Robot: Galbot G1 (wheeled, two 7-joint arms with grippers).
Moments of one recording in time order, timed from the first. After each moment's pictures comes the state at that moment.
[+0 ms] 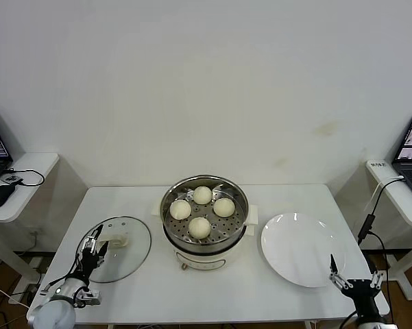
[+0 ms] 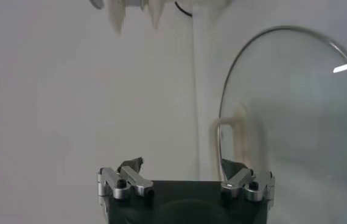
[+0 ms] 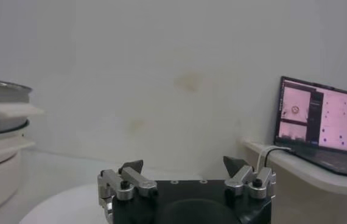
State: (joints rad) left arm 1.26 -1.17 -0.67 -1.43 1.26 -0.25 -0.16; right arm -1.67 1.44 0.93 1.88 0.12 0.26 -0.17
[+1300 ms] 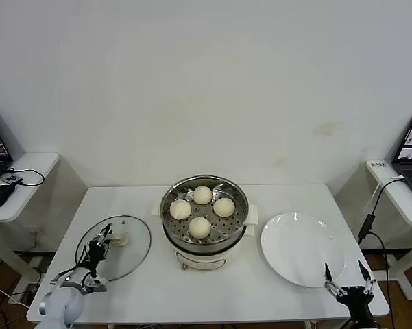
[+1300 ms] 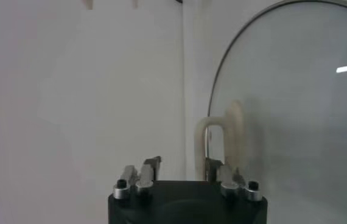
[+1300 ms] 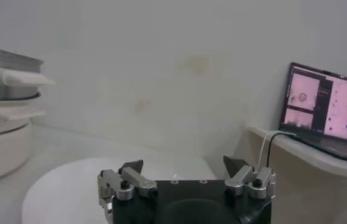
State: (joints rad) left arm 1.13 -1.18 -0.61 -1.29 1.23 -0.24 -0.13; right arm -1.67 1.45 0.91 1.84 0.08 0.26 -0.18
